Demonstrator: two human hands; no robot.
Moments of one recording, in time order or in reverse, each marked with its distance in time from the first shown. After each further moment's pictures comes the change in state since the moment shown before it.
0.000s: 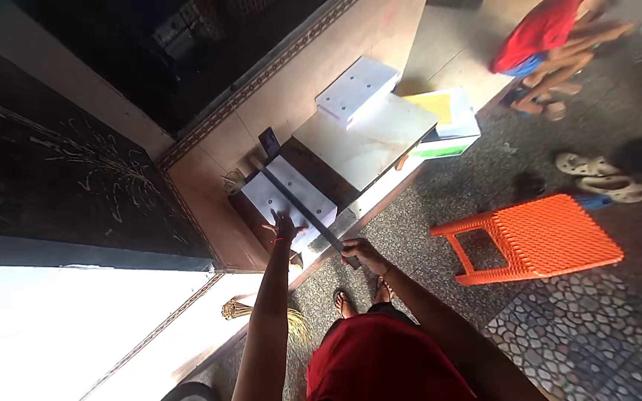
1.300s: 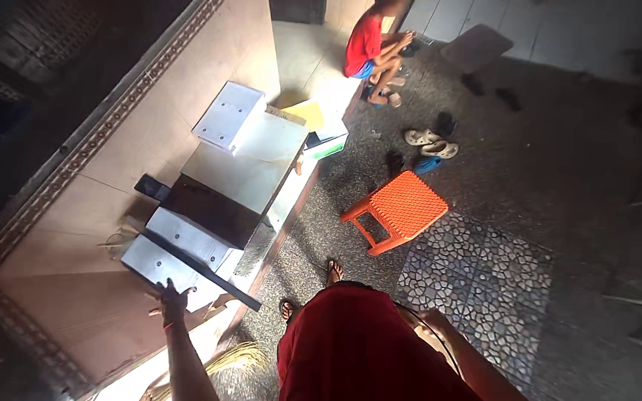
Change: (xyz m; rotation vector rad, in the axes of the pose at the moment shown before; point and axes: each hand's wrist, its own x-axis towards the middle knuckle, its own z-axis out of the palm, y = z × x) left_hand -0.007 -0.016 0.024 -0.137 0.275 -0.073; right_hand -0.328 0.226 -0.273 -0.104 0.634 0.950
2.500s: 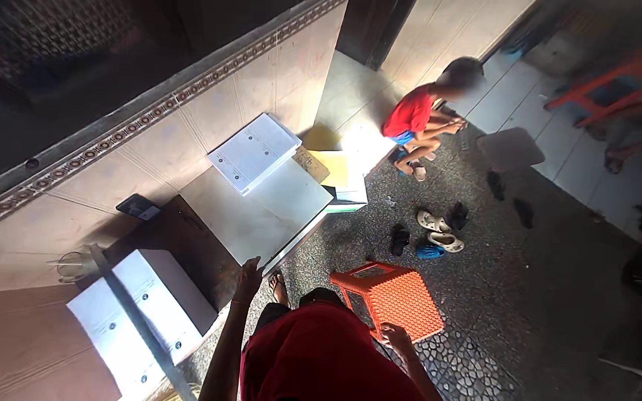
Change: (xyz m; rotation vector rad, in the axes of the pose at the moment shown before) left_hand 0.117 0.354 0.061 -0.402 -0.381 0.285; right_hand 0.080 -0.318 -0.118 0.030 0.128 -0.201
